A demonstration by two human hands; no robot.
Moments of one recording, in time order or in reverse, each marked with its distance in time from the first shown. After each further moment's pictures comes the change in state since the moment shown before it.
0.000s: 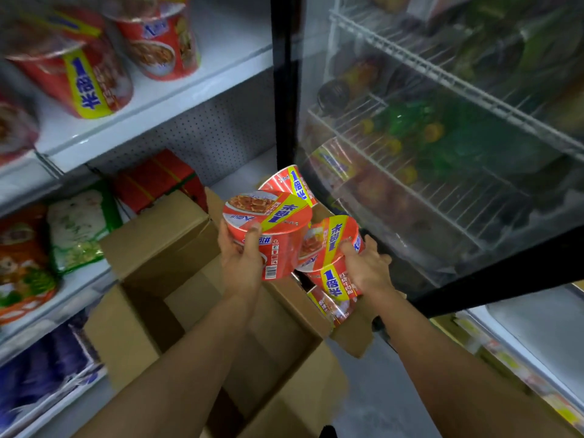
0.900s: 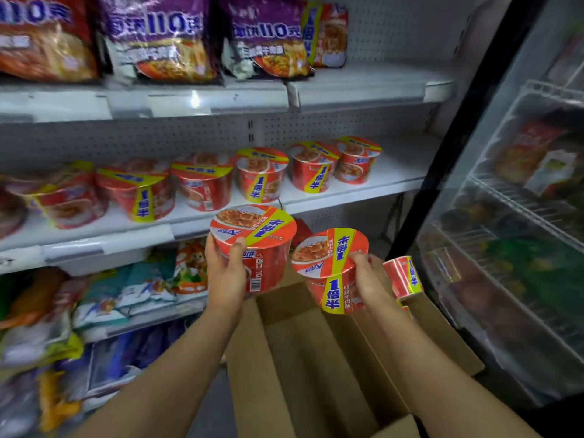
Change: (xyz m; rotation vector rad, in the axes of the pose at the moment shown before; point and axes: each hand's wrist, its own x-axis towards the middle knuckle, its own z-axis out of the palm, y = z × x) left_hand -0.116 0.126 -0.277 -0.219 0.355 0.341; right_hand -0.237 -0.143 0.089 0.236 -0.166 -0.453
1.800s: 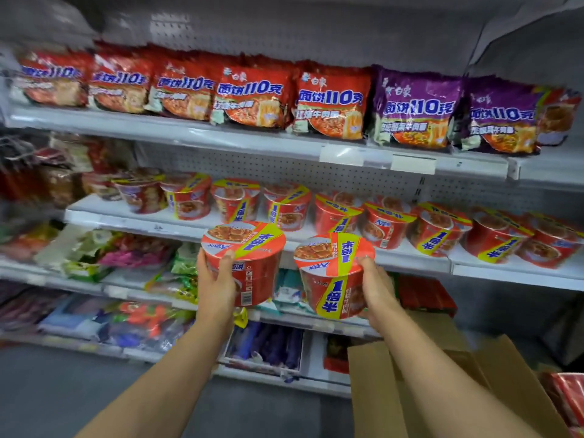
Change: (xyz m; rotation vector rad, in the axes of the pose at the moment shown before) left_hand -0.020 0.082 -0.325 -0.108 0.488 0.114; right_hand -0.196 -0.100 0.238 0.119 -0.495 -0.129
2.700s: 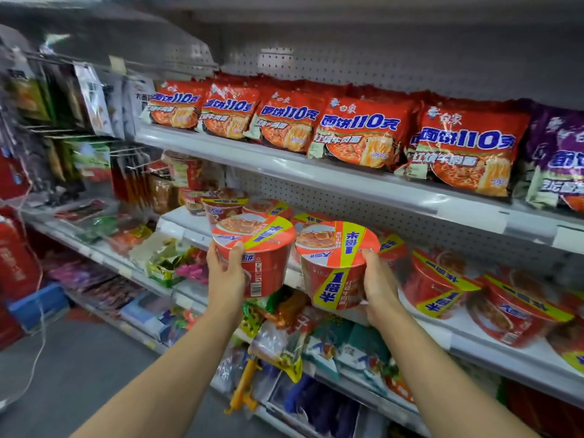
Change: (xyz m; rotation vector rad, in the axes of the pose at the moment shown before) left_hand 0.139 0.044 -0.056 -0.116 0.237 0.121; right_hand 0.072 -0.071 0.187 -0.026 -0.262 -0.179
